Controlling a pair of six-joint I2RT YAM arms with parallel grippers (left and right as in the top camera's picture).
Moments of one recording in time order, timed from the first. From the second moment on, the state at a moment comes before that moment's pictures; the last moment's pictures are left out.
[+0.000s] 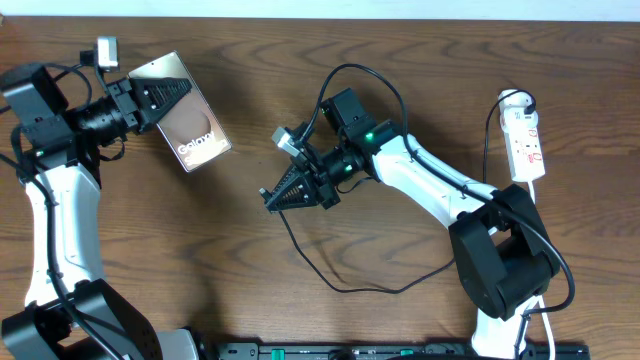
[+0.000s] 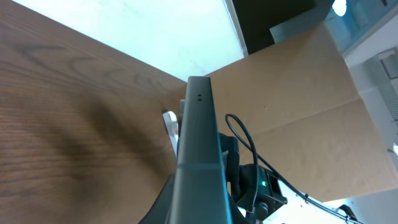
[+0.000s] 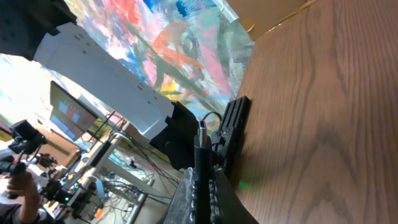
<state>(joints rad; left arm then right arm) 0.41 1.54 1.18 -0.16 1.43 -0.58 0.60 1.98 1.40 -0.51 -1.52 -0.37</state>
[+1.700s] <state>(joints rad) 0.41 1.54 1.18 -0.16 1.42 -0.58 0.66 1.95 1.19 -0.89 -0.30 0.72</state>
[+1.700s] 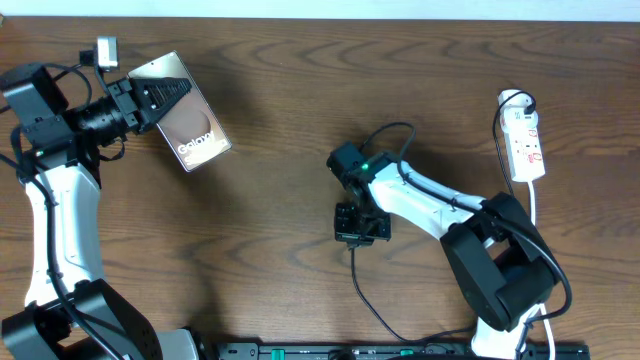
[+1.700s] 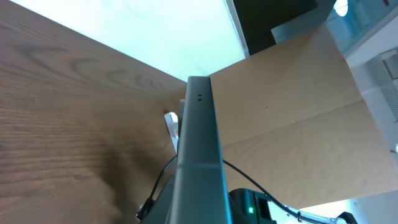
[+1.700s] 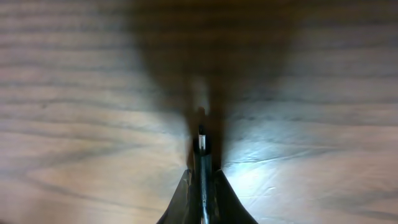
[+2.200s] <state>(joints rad) 0.41 1.54 1.18 -0.16 1.42 -0.58 0.61 1.98 1.24 -0.59 -0.57 0.49</state>
